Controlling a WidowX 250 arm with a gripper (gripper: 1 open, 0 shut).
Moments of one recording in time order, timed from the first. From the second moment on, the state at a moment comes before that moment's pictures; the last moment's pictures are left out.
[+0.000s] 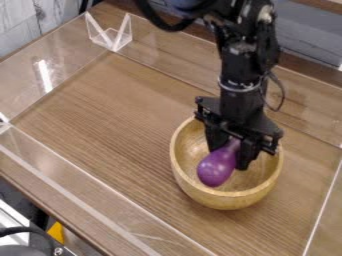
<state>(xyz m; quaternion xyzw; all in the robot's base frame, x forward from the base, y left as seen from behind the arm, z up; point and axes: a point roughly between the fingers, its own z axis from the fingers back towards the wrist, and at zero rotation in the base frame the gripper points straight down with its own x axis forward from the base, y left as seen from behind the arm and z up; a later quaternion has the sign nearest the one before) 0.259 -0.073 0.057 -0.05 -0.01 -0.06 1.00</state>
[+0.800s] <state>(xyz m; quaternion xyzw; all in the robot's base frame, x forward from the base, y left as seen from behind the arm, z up) 0.263 -0.059 0.084 -0.04 -0.02 -0.04 1.00</state>
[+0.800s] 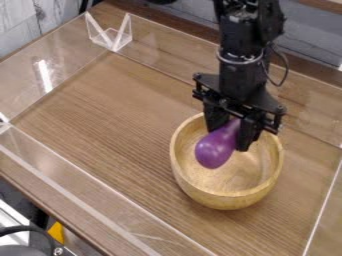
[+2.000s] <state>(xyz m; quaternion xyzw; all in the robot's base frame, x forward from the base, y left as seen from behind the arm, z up) 0.260 0.026 0.111 0.01 -0.03 0.05 1.00</state>
